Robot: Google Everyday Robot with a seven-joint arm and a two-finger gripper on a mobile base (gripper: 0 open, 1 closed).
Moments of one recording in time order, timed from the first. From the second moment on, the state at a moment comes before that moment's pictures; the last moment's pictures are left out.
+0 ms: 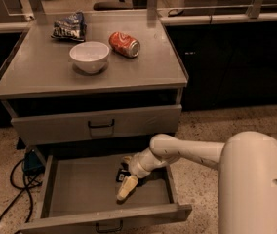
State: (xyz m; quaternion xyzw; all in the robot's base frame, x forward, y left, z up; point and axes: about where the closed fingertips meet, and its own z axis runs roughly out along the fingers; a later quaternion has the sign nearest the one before) arm 0.557 0.065 0.398 -0.62 0.68 0.31 0.23
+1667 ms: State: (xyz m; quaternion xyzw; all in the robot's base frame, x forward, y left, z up) arm 0.538 0.052 0.363 -0.51 0.78 0.23 0.29
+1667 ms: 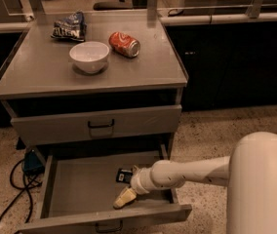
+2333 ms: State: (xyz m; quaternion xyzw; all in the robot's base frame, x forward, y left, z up) arm 0.555 0.061 0.353 -0.51 0.78 0.23 0.29
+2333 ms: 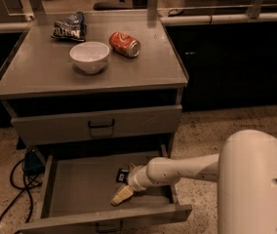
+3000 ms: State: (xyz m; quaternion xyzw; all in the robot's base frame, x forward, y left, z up) arm 0.557 0.074 0.331 -0.53 0.77 0.25 0.25
